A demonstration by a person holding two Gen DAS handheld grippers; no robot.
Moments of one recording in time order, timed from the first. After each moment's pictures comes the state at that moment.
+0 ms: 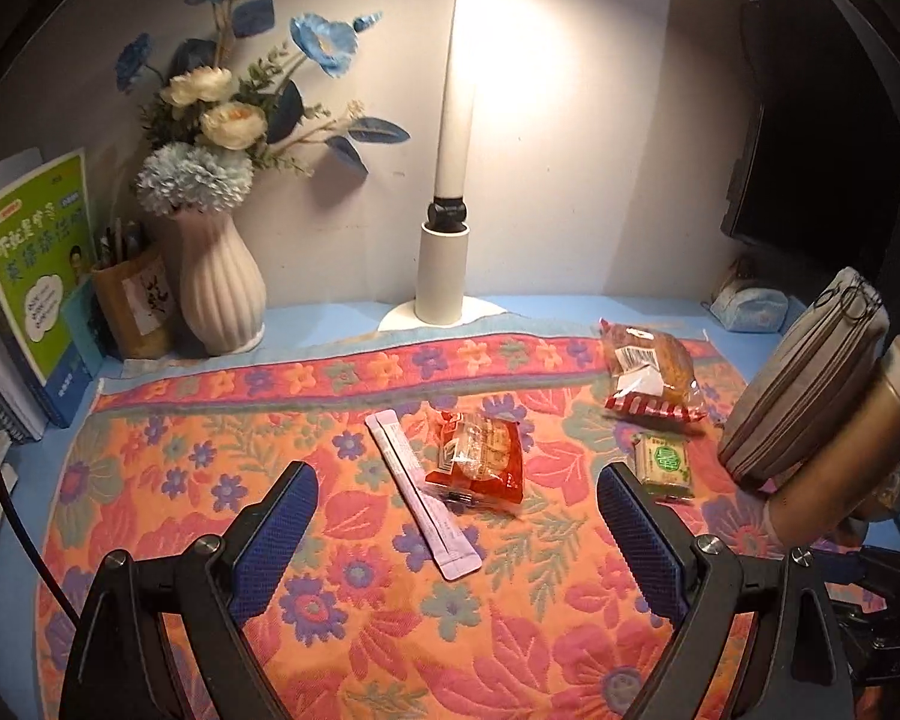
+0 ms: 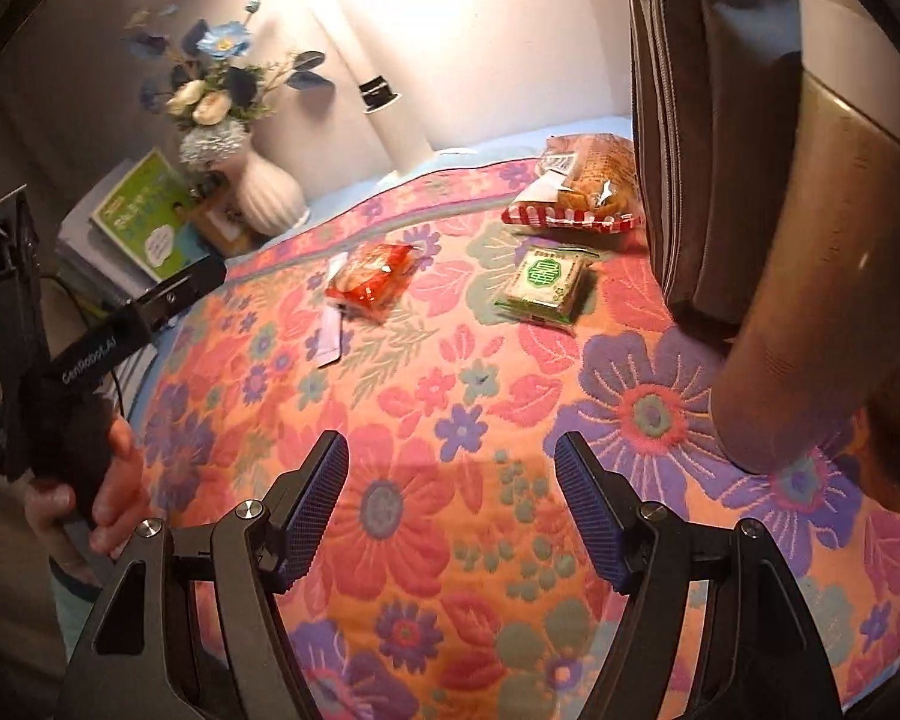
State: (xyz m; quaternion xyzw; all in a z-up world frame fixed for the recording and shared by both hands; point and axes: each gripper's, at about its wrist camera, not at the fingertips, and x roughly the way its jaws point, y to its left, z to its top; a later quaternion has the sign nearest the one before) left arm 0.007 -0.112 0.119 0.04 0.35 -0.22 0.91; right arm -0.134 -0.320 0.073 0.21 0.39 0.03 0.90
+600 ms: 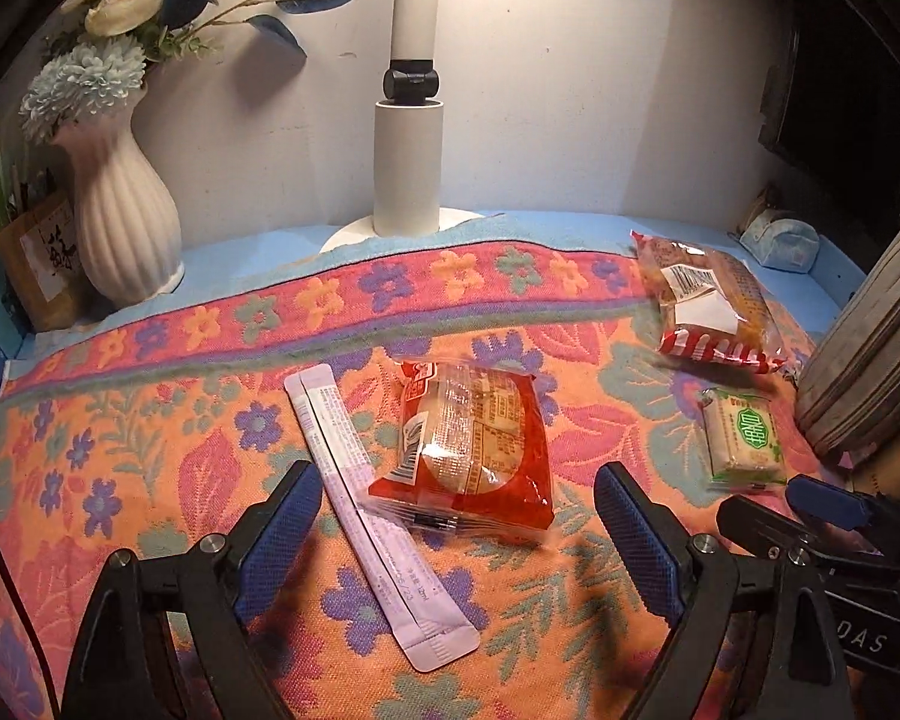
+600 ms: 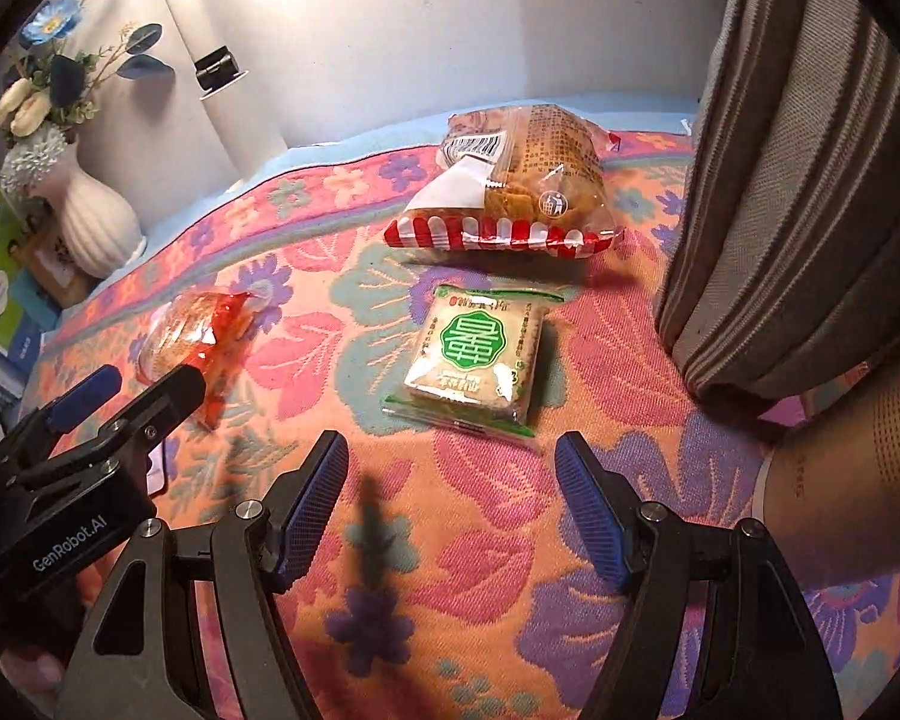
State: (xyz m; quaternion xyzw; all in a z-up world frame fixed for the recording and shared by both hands) left arm 0.064 -0.159 0.040 0.07 0.39 -0.23 0.89; right arm -0.038 -0.325 0.026 0.18 0.41 -0.13 0.89
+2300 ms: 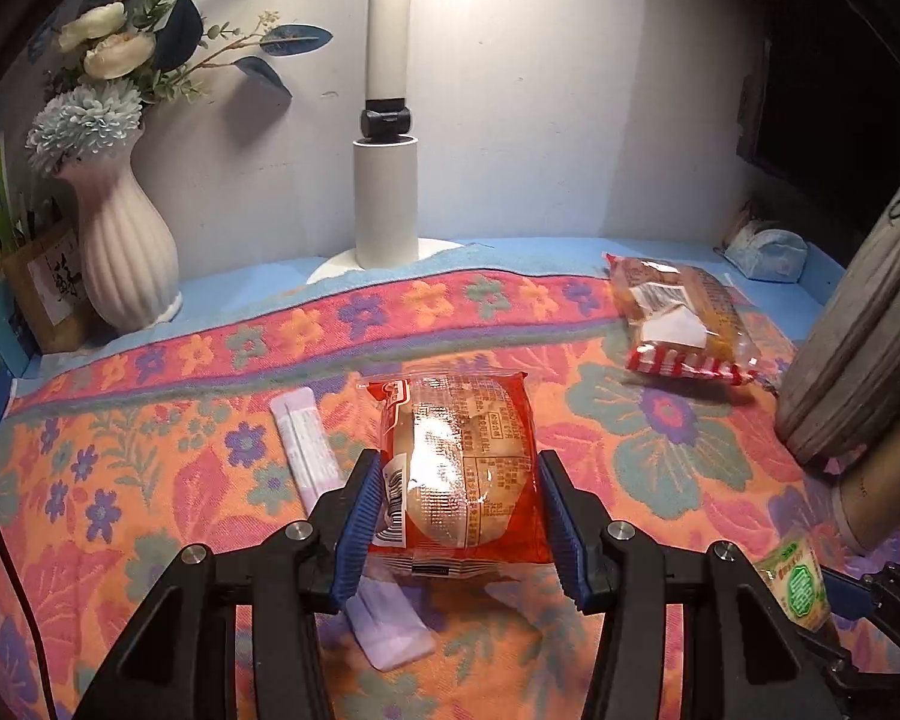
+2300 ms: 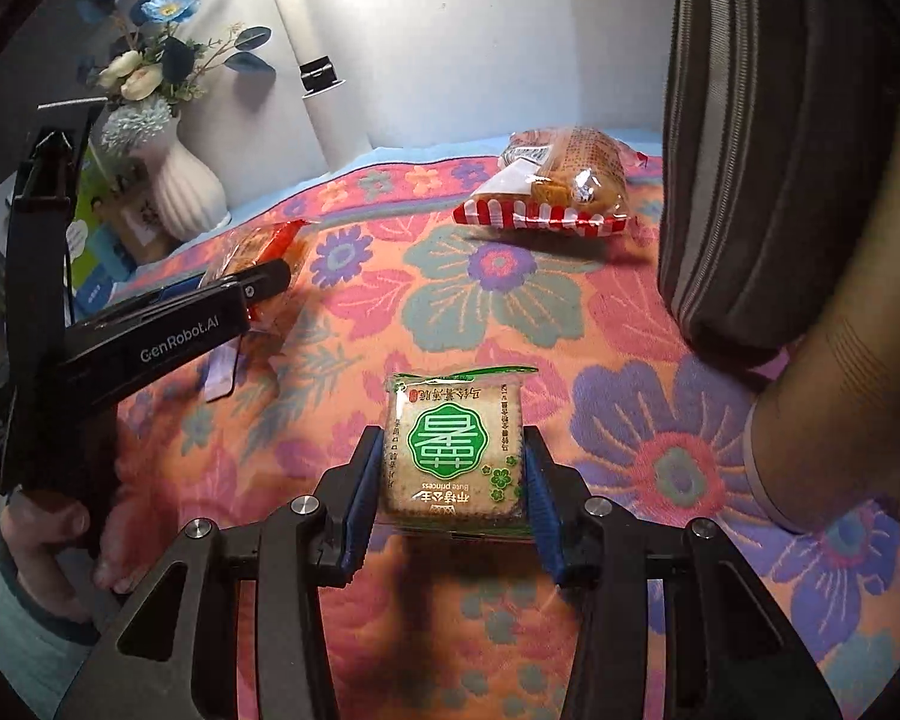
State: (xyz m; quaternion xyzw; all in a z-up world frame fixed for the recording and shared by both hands) left arm 0.042 -0.168 0.054 0.07 0.36 -0.25 0.90; right arm -0.090 -0.311 0.029 0.15 0.38 -0.05 0.91
